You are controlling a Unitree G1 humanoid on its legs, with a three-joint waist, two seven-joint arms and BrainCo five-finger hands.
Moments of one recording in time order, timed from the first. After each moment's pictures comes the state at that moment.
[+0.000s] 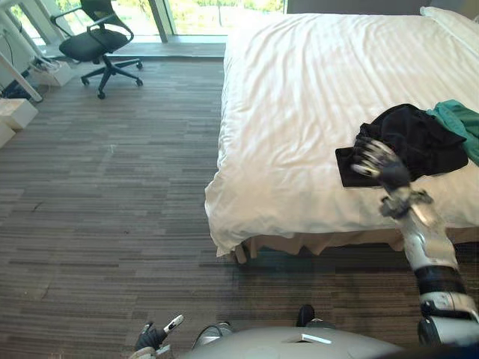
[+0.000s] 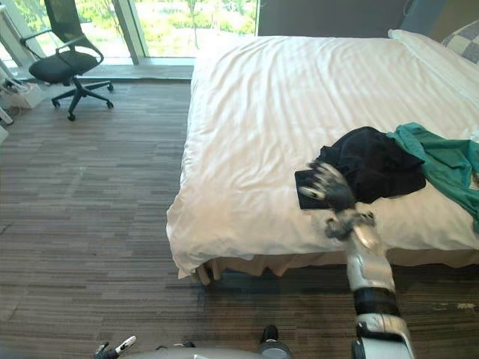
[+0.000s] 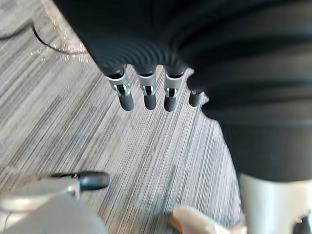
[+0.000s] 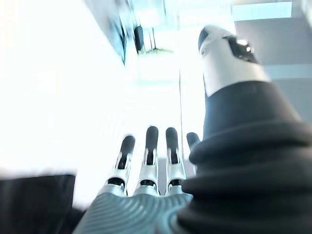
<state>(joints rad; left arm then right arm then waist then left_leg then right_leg) 0.30 0.14 0.27 0.85 -0.14 0.01 0.07 -0.34 -0.42 -0.01 0.36 0.41 -0.03 0.37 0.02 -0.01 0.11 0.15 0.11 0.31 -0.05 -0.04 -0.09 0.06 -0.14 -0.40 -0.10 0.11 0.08</state>
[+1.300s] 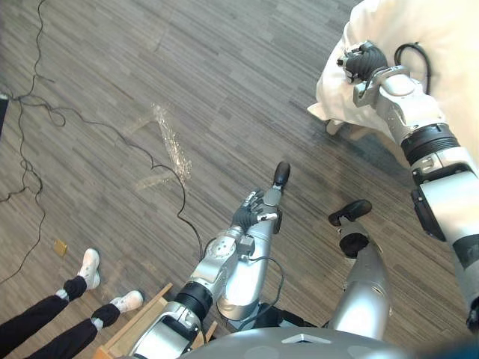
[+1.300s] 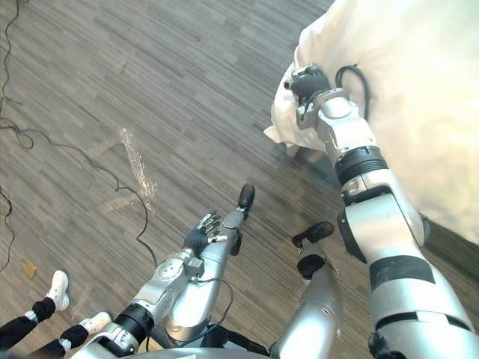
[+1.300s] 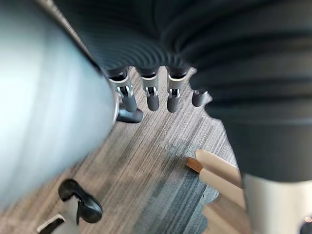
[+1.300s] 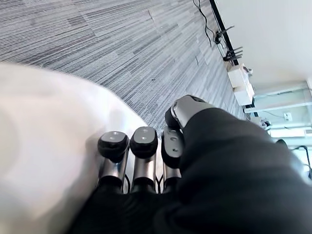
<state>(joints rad) -0.21 0.07 -0.46 0.58 -0.46 -0.14 0.01 -1.26 -0.56 0.40 1.05 0.55 0.10 0.03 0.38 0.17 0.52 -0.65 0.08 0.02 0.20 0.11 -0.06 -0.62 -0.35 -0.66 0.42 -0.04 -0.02</state>
